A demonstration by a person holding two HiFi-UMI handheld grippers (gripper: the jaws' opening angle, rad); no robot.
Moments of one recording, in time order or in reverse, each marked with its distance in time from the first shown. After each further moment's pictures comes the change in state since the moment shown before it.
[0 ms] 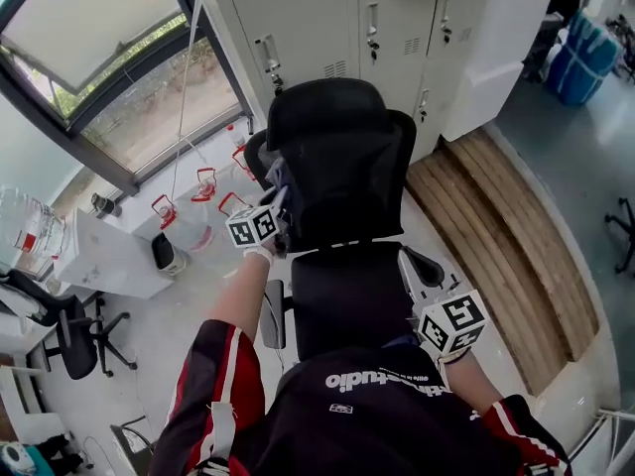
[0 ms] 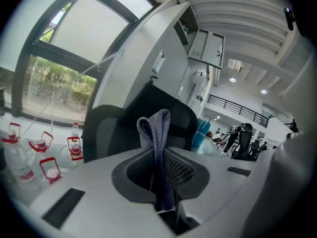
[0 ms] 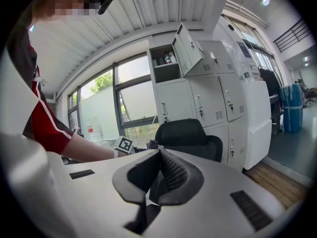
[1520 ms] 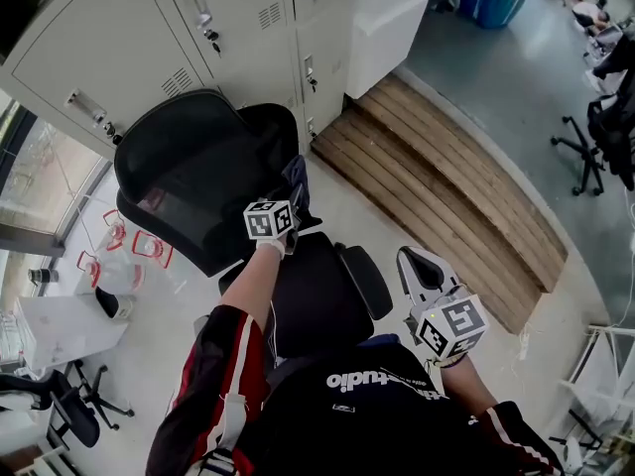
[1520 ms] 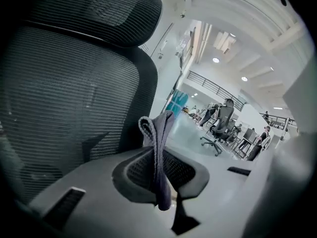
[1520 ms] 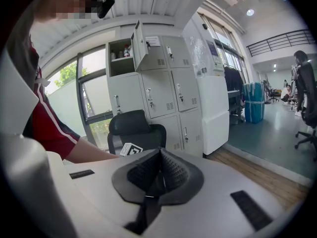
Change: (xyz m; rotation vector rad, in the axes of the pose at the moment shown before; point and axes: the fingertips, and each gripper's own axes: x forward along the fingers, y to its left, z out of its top) left arm 0.299 -0.205 -0.185 0.078 0.320 -0.268; right arm -0.081 -0.233 -0.042 0.119 0.090 -0.335
